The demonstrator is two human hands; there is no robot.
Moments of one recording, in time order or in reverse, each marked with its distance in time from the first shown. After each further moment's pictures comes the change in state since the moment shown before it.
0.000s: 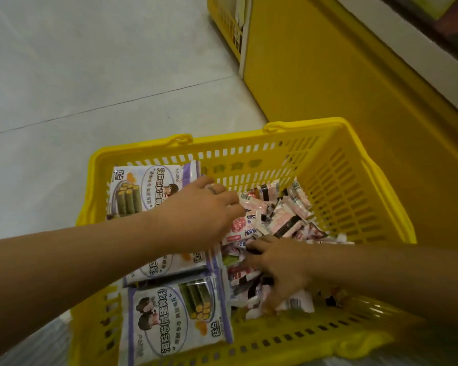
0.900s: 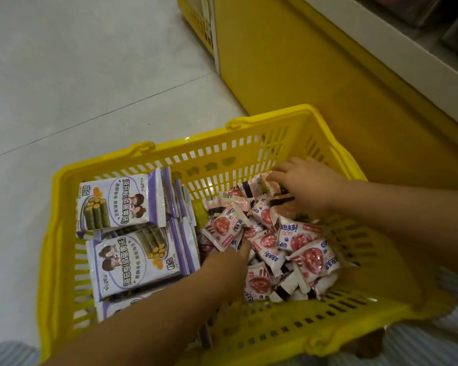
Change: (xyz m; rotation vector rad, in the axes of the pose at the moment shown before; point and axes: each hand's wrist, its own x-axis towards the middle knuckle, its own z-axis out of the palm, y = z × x) left_hand 0.065 0.106 0.080 -0.454 -0.625 -0.353; right_hand -0.054 0.092 -0.032 -0.119 0.516 0.414
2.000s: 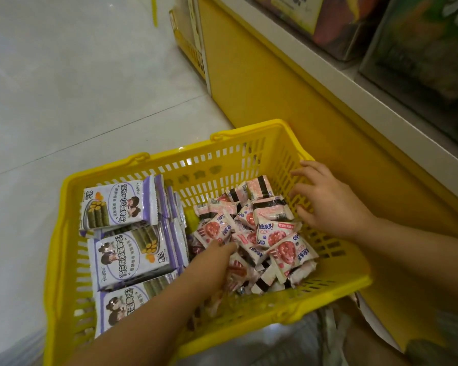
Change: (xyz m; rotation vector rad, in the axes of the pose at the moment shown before) left_hand -0.031 0.006 -0.005 -0.379 0.204 -0.042; right_hand -0.095 0.009 0.007 0.335 0.360 0.178
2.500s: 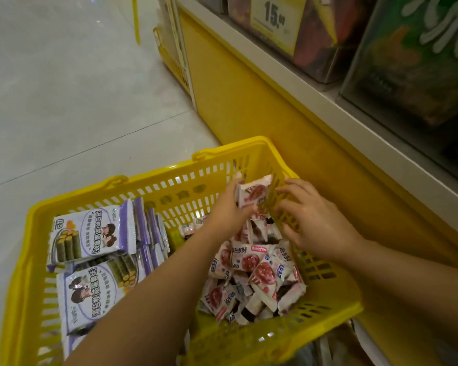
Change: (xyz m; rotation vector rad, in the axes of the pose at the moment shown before) left_hand 0.075 0.064 -0.077 -0.760 0.366 0.219; right_hand 0.005 0.001 0.001 0.007 0.070 -0.019
